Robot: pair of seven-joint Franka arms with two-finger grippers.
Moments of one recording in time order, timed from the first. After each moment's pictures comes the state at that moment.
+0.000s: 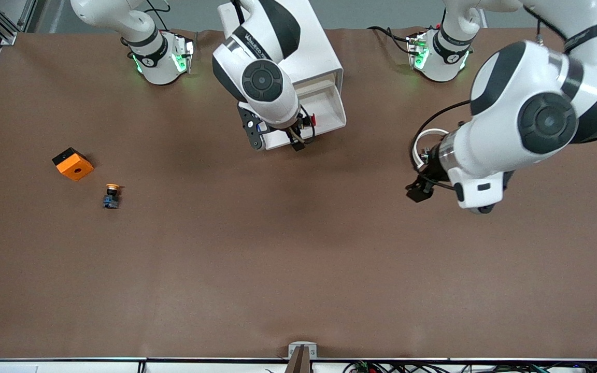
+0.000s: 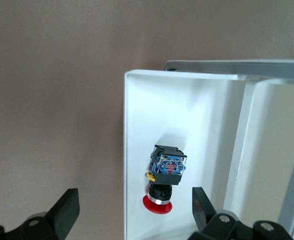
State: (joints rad) left arm -0.28 0.41 -0.09 -1.18 -0.06 1.44 -1.25; right arm 0.79 0.44 -0.01 -1.51 0.32 1.79 1.92
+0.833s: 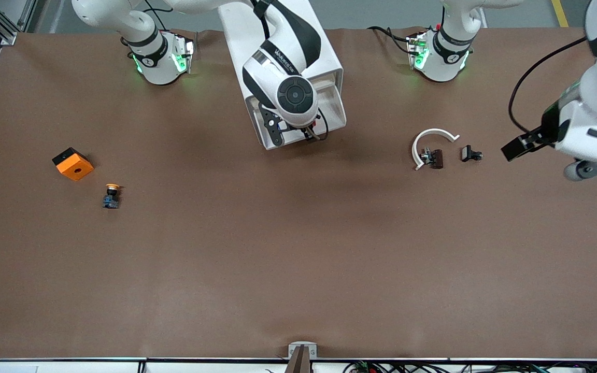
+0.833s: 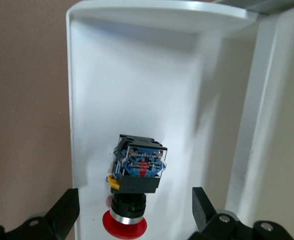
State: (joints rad) left arm -0.01 0.08 -0.14 -1.49 0.09 1.50 -0.48; right arm 0.88 0.53 -0.01 -1.52 0.35 1.78 1.96
